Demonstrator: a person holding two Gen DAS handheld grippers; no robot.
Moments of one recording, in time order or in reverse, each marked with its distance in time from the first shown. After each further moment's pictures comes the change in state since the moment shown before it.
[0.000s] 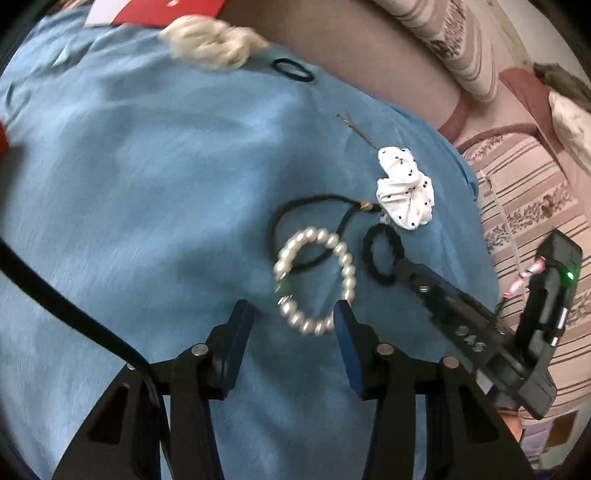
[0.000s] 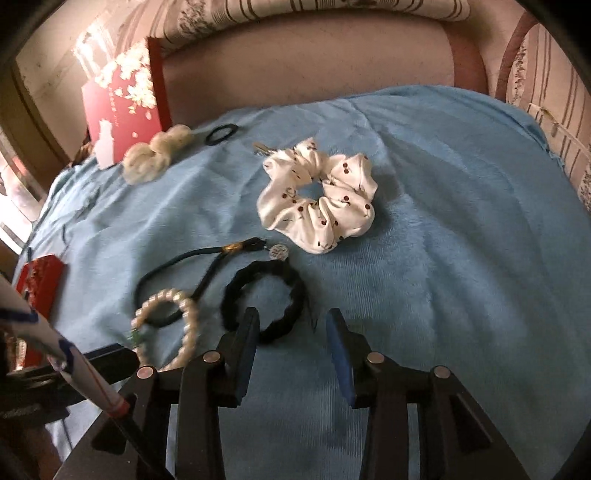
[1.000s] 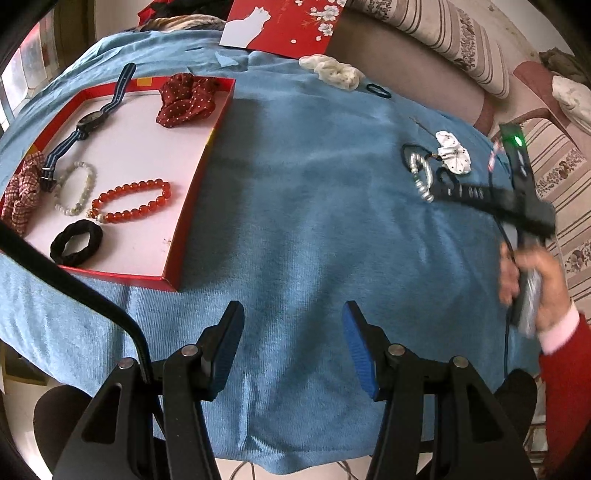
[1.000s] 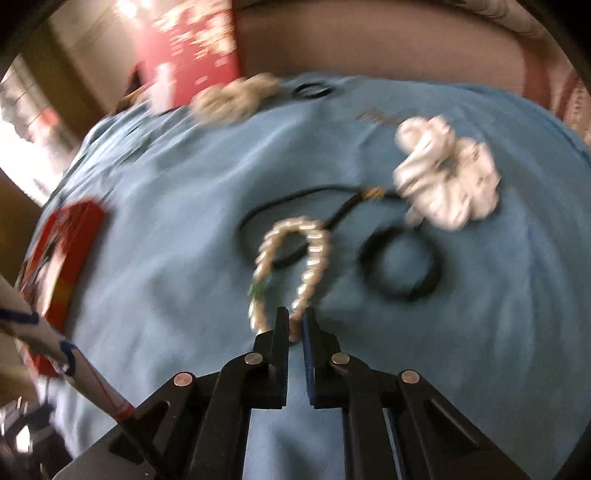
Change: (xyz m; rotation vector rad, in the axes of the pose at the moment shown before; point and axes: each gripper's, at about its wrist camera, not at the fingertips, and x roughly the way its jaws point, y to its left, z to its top) left arm -0.162 0.097 -0.146 0.008 -0.087 0.249; right arm -0.006 0.080 -0.029 -0.146 0.127 0.146
